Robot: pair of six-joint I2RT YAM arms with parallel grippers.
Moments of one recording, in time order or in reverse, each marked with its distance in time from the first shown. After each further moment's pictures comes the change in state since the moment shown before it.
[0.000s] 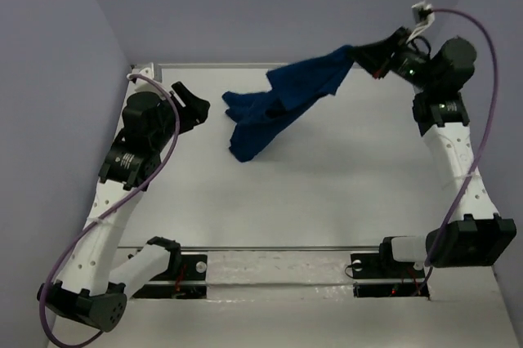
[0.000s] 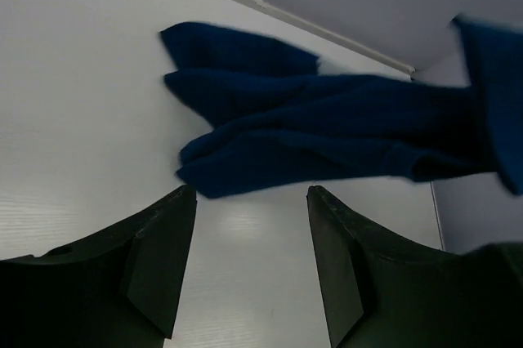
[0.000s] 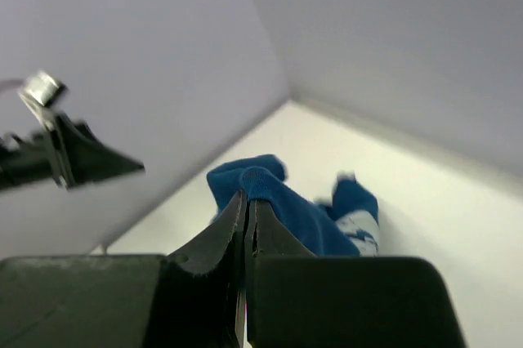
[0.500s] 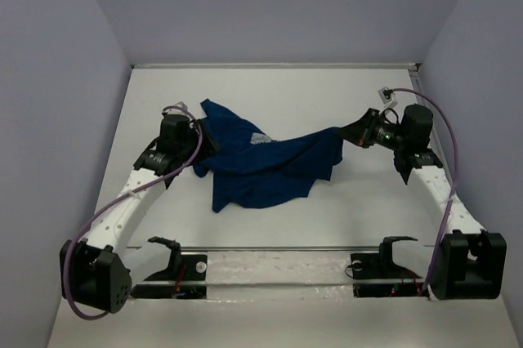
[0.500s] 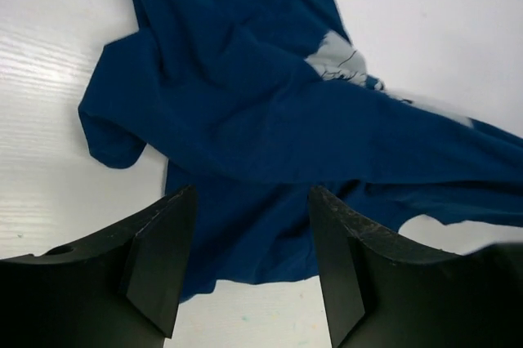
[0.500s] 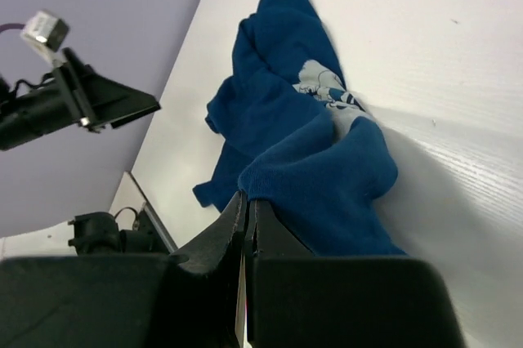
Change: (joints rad) left arm 0.026 0.070 -0.351 0.042 0.024 -0.047; right arm -0.013 -0.216 -0.885 -0.012 -0.077 0.005
